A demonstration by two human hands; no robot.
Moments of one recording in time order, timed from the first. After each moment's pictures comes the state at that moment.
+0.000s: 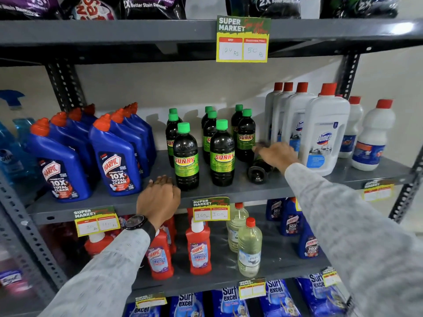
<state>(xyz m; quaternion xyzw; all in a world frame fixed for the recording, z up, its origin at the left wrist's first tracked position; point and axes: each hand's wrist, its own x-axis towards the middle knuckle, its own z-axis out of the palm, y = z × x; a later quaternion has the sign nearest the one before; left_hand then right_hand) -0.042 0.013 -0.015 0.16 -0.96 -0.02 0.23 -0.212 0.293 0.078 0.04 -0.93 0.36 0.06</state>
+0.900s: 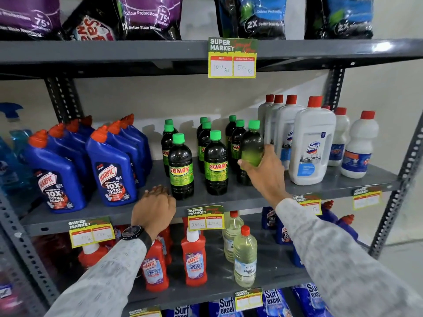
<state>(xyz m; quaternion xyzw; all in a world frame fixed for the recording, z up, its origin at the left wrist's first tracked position) -0.040 0.008 -0.024 0.16 -0.96 -0.01 0.24 -0.178 0.283 0.042 0.17 -0.83 0.48 0.24</state>
